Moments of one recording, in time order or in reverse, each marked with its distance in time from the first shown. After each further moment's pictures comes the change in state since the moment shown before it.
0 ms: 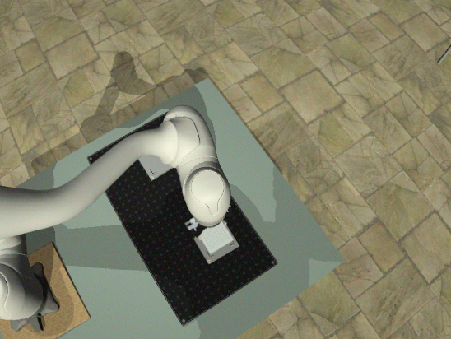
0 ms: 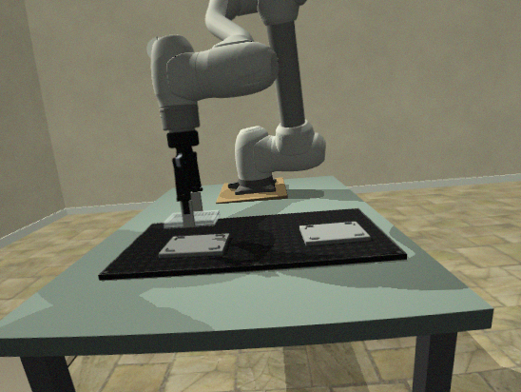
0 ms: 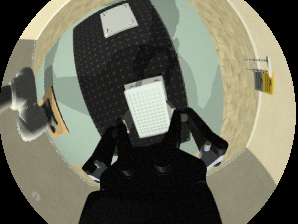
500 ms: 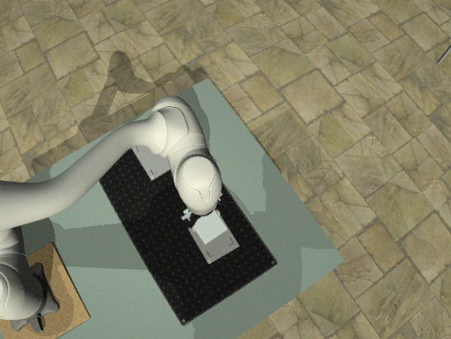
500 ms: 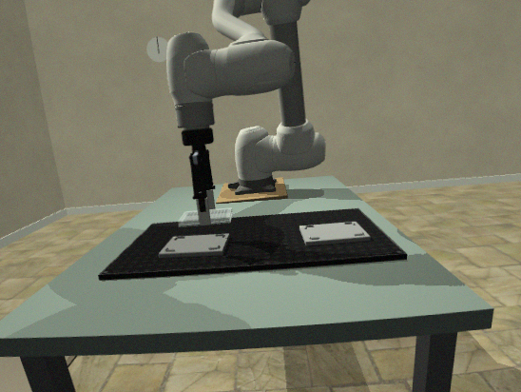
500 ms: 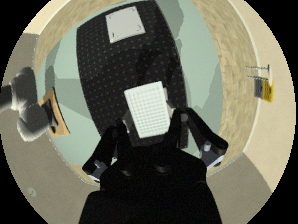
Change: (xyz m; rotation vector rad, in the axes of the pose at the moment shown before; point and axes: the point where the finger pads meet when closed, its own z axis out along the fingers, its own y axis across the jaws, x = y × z) arm 0.037 -0.002 -0.002 0.000 0.001 -0.052
